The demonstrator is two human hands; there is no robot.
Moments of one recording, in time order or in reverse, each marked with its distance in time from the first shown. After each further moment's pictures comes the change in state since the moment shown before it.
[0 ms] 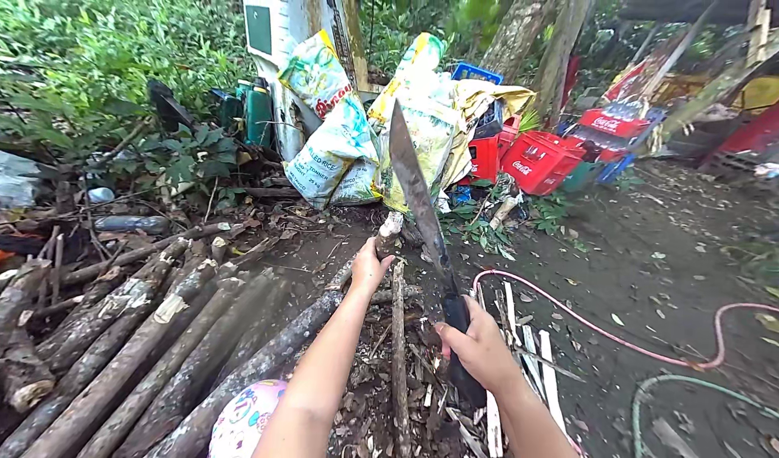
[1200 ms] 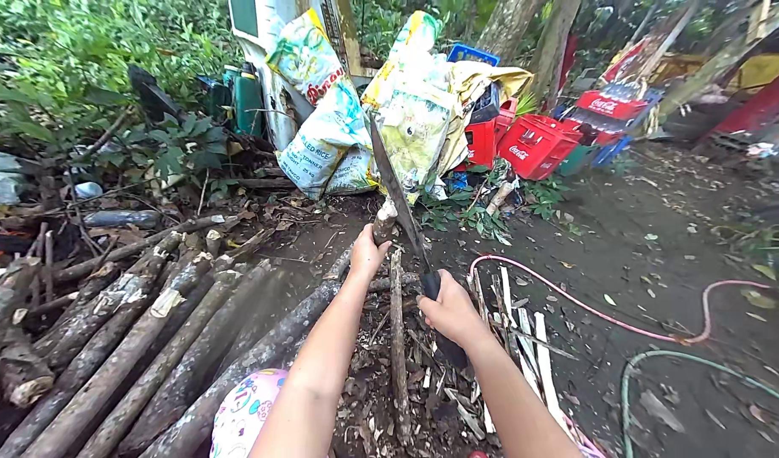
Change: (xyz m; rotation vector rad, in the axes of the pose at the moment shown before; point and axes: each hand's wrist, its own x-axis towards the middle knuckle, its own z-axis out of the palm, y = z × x) left_hand 0.010 0.000 0.006 -0.004 -0.001 -0.021; right_hand 0.041 -0.007 0.015 -0.440 -0.116 0.240
